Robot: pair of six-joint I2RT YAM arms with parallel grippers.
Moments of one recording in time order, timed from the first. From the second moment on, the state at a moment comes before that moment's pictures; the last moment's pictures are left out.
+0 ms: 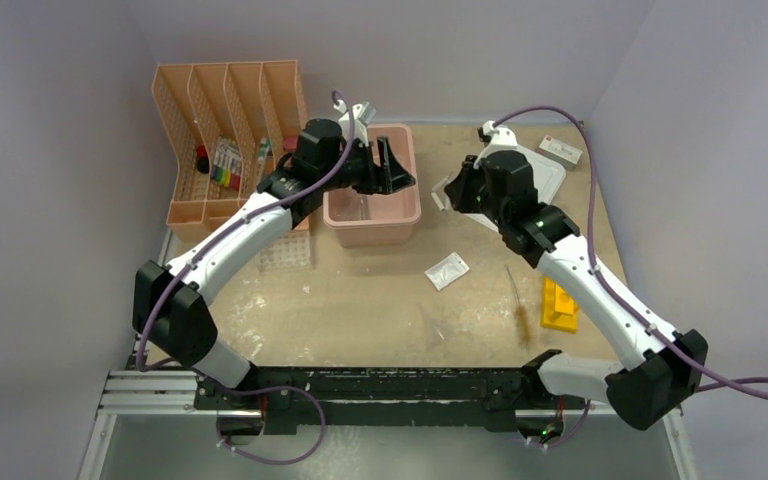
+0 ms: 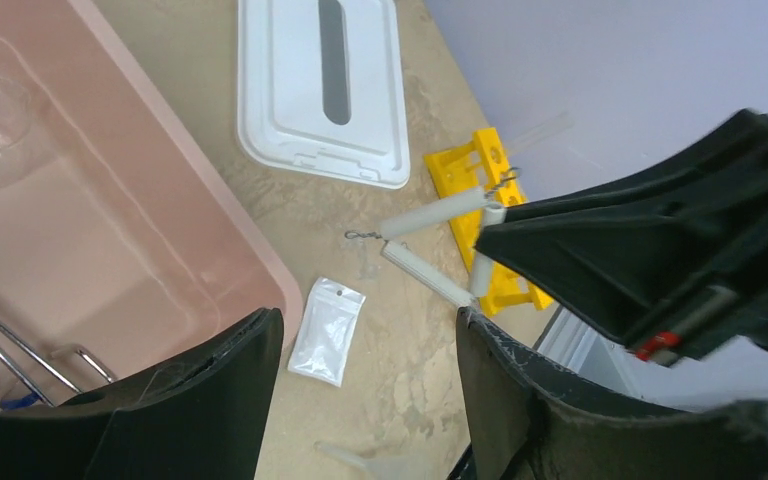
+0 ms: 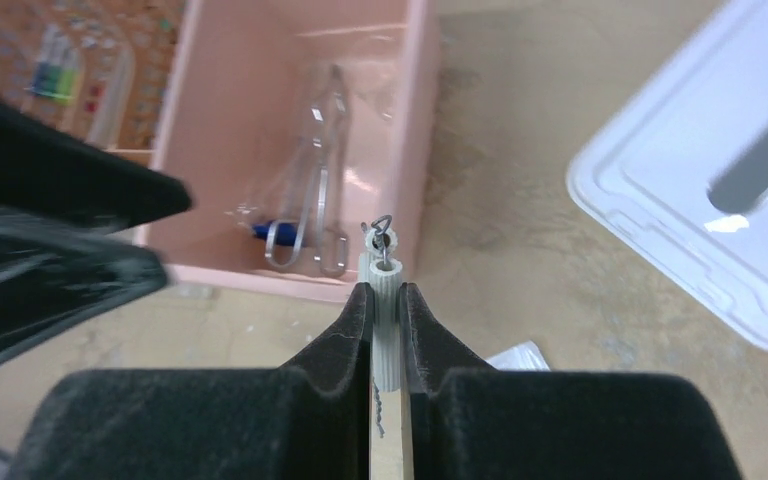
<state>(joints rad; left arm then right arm) -0.56 1.54 1.39 -0.17 0.38 -0.56 0.52 1.21 1.15 -0.40 0.20 0.45</state>
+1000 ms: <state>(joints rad) -0.46 1.49 1.46 -0.54 0.96 0.05 0.52 1.26 1.34 -0.42 -0.60 0.20</state>
